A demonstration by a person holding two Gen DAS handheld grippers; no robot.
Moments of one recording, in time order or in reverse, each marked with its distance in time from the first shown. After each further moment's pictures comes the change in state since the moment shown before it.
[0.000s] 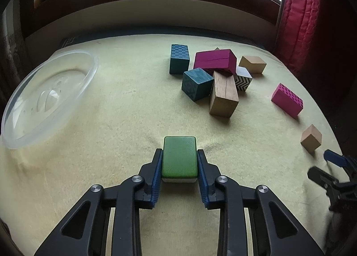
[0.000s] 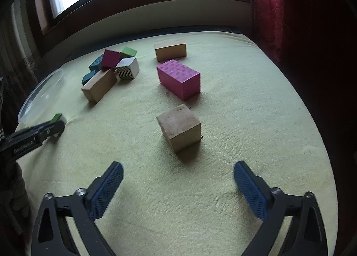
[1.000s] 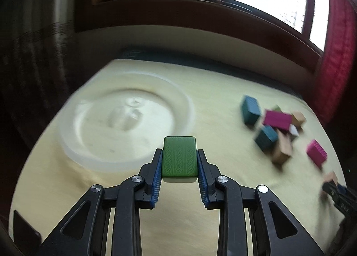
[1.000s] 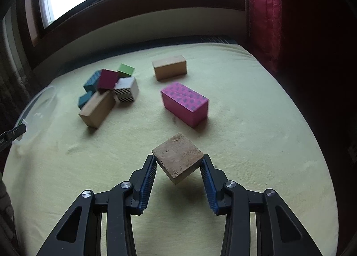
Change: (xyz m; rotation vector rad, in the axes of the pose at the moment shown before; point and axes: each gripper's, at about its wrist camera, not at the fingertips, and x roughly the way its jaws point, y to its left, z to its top) left arm -0.056 0.105 0.018 -0.210 -0.172 0.172; right arm 0.001 0.027 0.026 0.041 -0.053 -0.058
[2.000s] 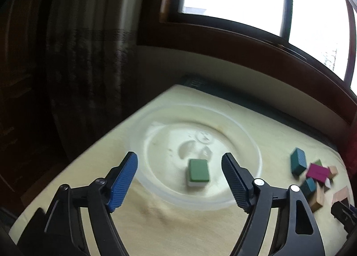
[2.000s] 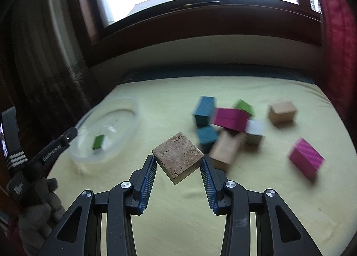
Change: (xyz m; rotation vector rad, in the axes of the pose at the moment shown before) left arm -0.026 0.071 0.010 -0.213 -0.206 0.258; right arm -0.013 0.155 0.043 -0.144 -0.073 0.303
